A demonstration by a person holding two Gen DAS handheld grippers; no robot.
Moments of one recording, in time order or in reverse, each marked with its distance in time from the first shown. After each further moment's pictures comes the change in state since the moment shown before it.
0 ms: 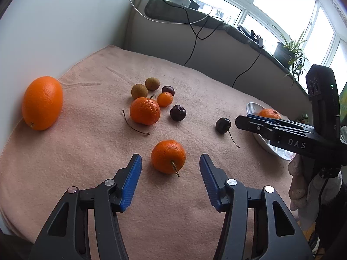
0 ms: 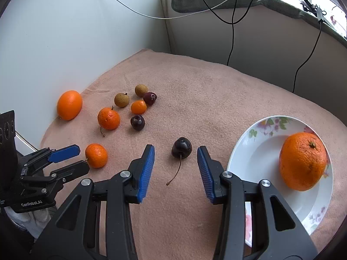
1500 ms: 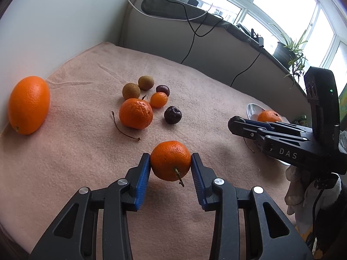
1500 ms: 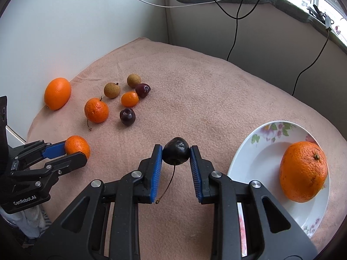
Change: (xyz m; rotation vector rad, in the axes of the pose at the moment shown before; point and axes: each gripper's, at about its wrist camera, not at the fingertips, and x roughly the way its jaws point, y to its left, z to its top) left arm 0.016 -0.005 0.008 -0.011 0.014 -0.025; right arm 0.006 0.000 0.000 -0.026 0.029 -0.050
